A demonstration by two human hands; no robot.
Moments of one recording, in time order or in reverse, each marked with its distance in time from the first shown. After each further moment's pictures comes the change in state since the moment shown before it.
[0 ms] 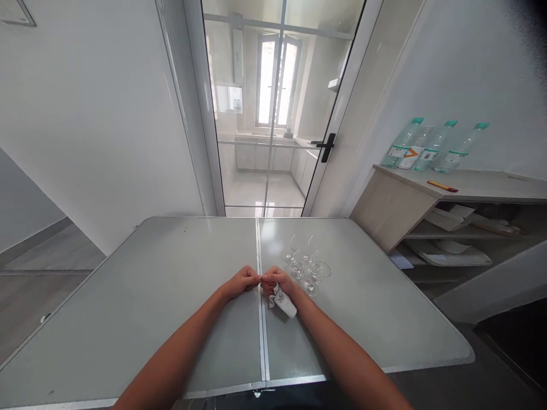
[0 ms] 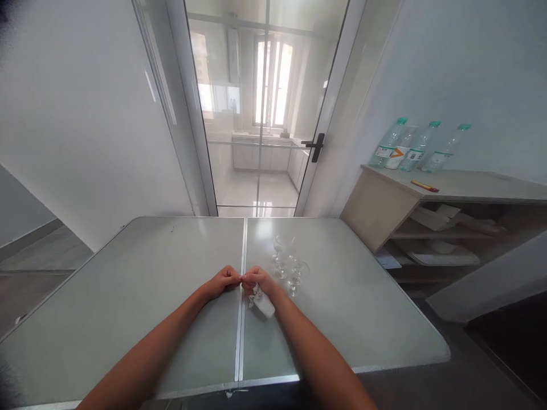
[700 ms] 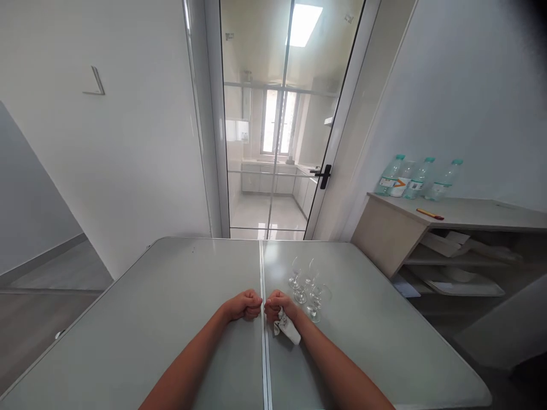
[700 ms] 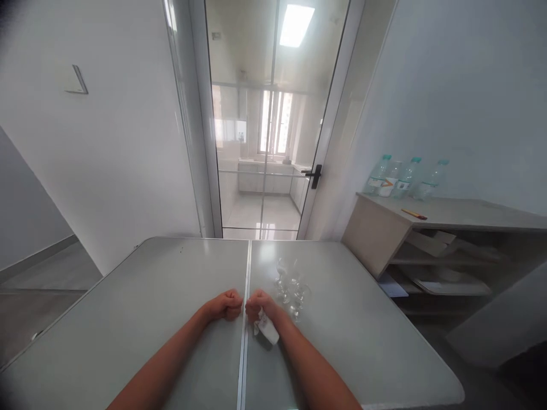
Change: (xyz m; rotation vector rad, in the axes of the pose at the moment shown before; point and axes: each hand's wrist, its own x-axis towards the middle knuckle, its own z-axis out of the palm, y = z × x) left_hand -0.007 -0.008 -0.010 -0.296 -0.180 -0.090; right_hand 0.003 0.007 -0.004 -0.015 -0.053 -0.028
